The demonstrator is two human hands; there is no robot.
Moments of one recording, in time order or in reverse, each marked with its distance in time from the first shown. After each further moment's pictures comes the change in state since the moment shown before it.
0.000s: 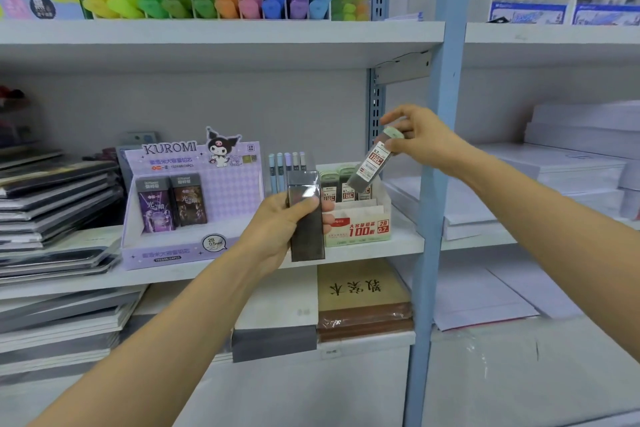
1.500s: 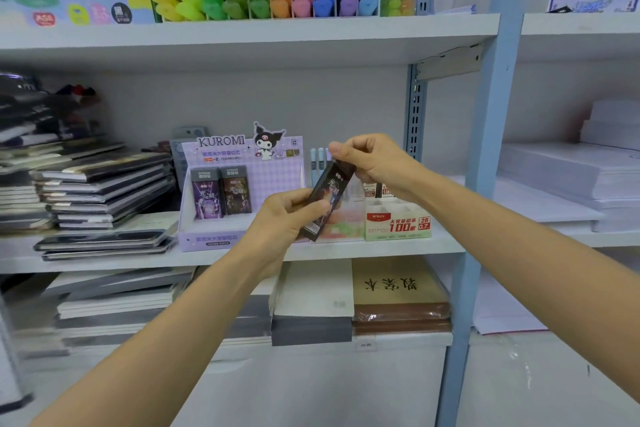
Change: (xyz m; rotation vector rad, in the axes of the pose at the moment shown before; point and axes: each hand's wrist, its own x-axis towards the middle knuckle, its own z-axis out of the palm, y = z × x) left_hand -0.032 0.008 -0.048 0.214 0.003 0.158; right_hand -0.012 -0.051 0.107 0.340 -0.305 -0.091
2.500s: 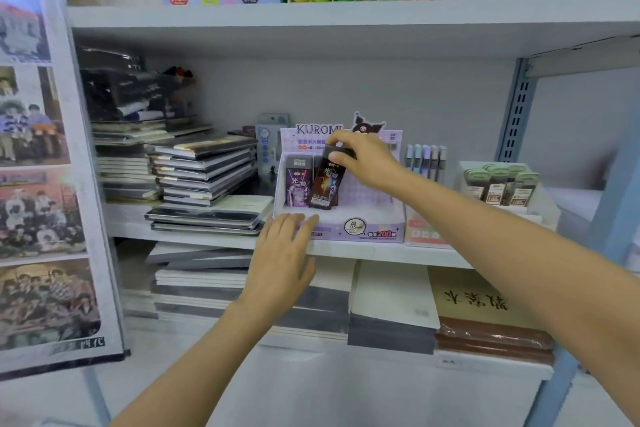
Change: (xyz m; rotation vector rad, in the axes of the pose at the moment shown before) left_hand -0.052 -0.065 -0.131 1.490 0.245 0.293; right_hand 0.108 -0.006 0.140 -0.649 0.052 -0.252
